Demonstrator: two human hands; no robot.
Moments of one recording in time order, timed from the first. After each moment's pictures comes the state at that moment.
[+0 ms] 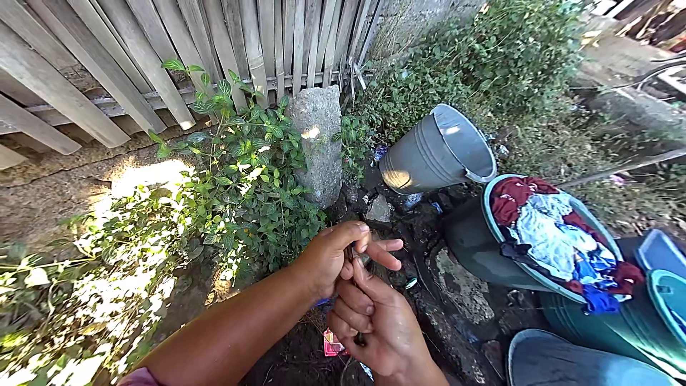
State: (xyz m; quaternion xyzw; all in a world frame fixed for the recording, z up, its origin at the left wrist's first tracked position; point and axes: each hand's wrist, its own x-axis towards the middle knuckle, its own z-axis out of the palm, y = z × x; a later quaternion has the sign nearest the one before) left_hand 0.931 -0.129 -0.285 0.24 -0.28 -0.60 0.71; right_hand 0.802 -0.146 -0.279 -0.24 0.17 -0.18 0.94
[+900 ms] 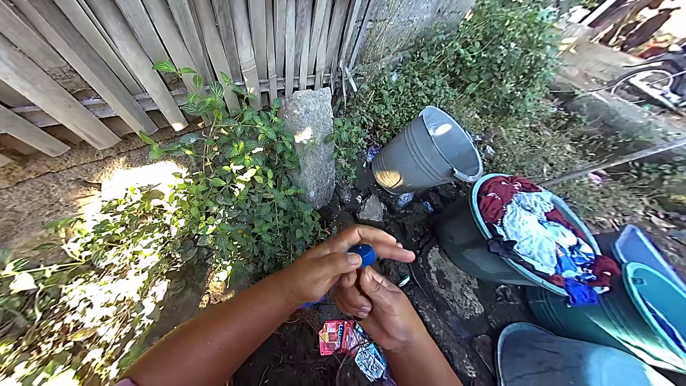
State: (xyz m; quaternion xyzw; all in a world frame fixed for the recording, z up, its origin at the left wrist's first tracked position) left_hand 0.934 -0.126 -0.308 0.12 -0.52 -0.53 0.66; right_hand 0.776 -0.186 -0.317 -0.46 0.03 -0.16 0.87
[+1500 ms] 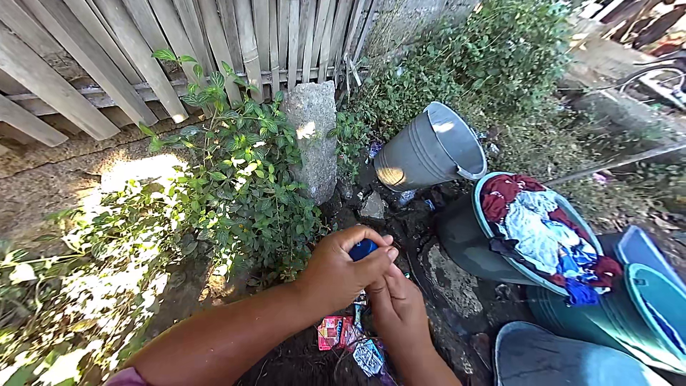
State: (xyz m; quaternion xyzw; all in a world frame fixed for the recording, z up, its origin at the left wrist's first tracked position) left_hand 0.904 -0.115 -0.275 0.42 -0.44 -0.38 0.70; right_hand 0.767 -0.173 -0.310 -0.82 0.19 -0.40 0.36
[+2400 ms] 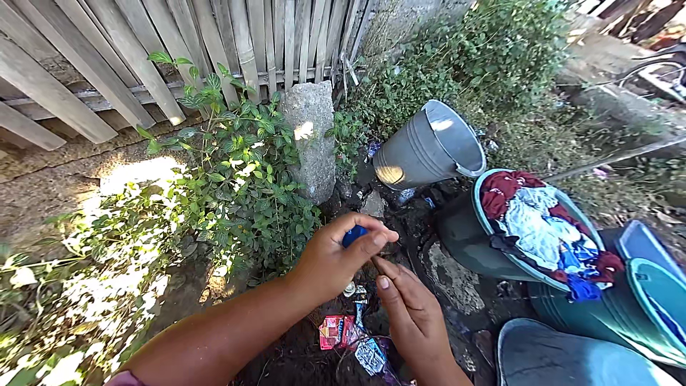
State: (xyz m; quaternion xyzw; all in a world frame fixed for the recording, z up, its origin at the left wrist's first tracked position) left_hand 0.914 -0.119 -0.279 0.38 -0.43 -0.40 0.71; right_hand 0.742 -0.179 -0.306 -0.85 0.21 -0.38 0.31
